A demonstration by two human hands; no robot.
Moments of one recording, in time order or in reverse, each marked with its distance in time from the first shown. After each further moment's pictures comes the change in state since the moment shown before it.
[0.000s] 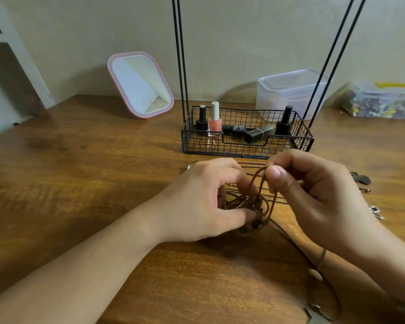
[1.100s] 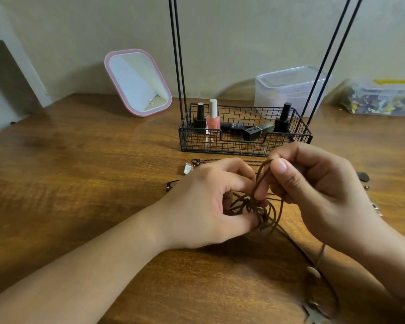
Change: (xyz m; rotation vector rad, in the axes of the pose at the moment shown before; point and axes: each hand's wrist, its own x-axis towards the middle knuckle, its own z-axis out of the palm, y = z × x) left_hand 0.000 0.001 0.011 -0.033 0.022 0.093; right_hand 0.000 0.002 -0.001 0.350 -0.072 -0.003
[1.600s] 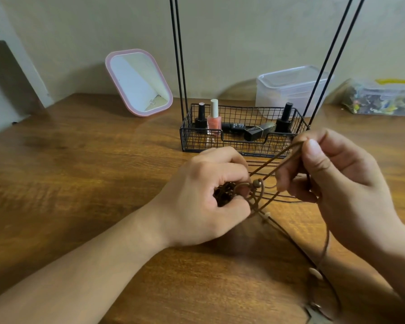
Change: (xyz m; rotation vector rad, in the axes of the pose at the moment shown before) left_hand 0.001 0.001 -0.004 0.078 0.135 0.088; right_hand 0.000 -0.002 -0.004 0.208 0.211 0.048
